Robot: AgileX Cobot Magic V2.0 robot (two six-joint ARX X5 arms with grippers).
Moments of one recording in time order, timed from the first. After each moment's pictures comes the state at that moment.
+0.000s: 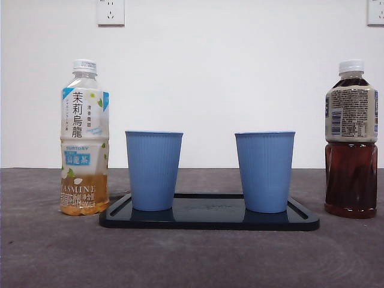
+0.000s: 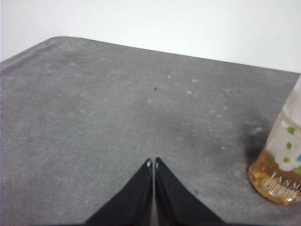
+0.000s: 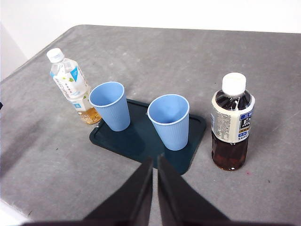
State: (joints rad) left arm 0.01 0.00 0.03 -0.18 -0.06 -0.13; right arm 0.37 0.42 1.07 -1.03 -0.18 0.18
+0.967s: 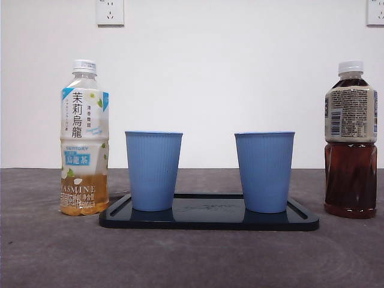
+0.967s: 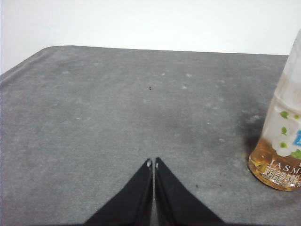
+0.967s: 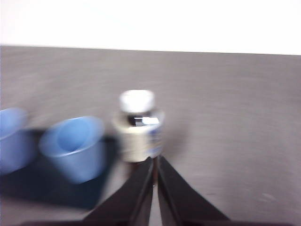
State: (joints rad) left arm -0.01 0.00 0.03 -0.18 -0.06 -0.03; right arm 0.22 0.39 0.85 -0.80 0.11 0.12
